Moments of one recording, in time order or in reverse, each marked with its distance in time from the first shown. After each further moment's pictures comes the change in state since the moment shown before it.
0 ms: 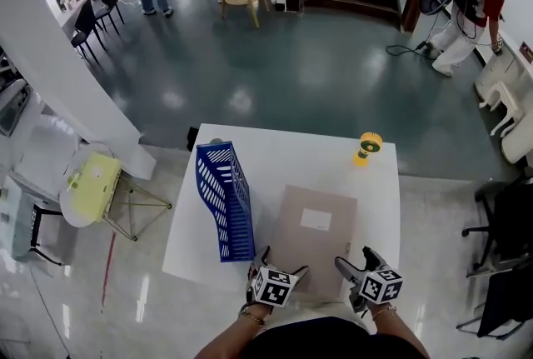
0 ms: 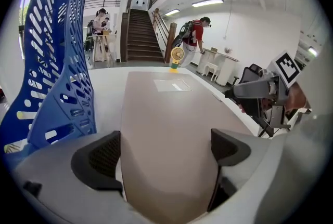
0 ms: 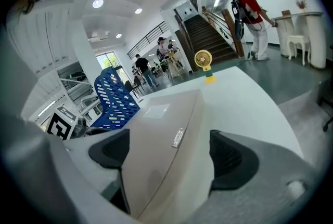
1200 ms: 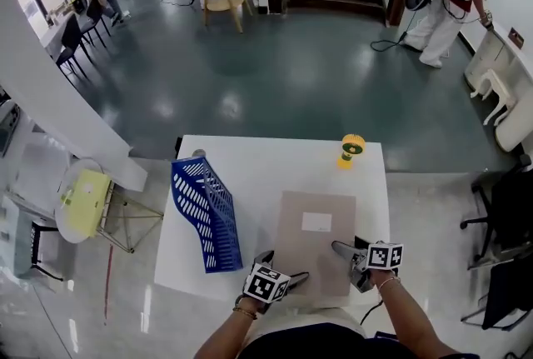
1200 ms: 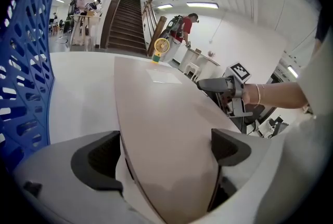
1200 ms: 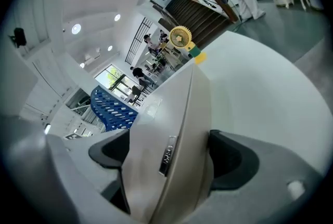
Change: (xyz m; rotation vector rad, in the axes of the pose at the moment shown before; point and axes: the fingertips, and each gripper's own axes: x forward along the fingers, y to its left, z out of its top) left arm 0.033 -0.051 0.014 -0.032 0.068 -0.289; right arm 0.046 -0.064 0.013 0.287 0.120 0.229
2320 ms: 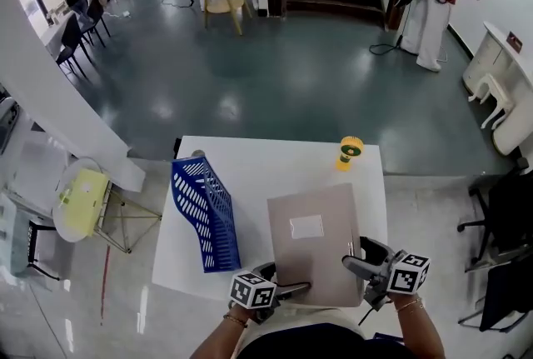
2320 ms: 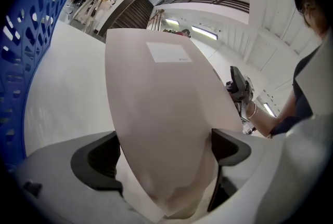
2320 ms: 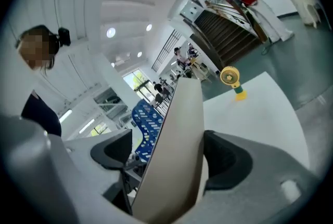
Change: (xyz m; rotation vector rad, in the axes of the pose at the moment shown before) left arm -0.029 -0.043 0.006 -0.199 -0.137 -0.308; right arm -0.088 0.141 0.047 -0.229 -0.127 0.183
